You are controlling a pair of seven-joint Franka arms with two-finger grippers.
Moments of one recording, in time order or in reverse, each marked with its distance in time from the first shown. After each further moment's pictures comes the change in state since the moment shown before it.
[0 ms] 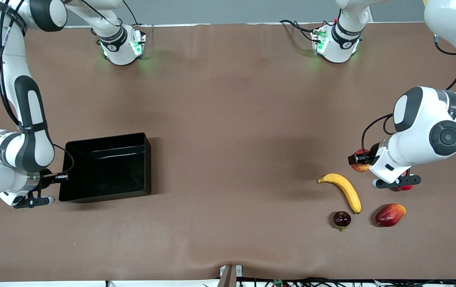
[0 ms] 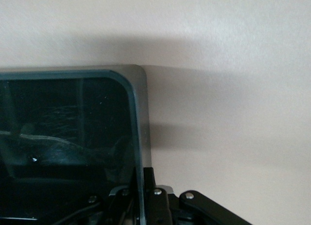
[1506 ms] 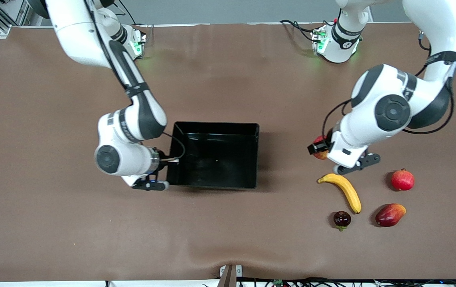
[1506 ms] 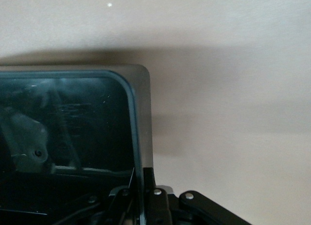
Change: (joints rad) left arm -0.042 -0.010 -0.237 0.026 -0.002 -0.053 -0.486; right arm 0.574 -0.037 0.013 0.007 0.250 -0.026 0.655
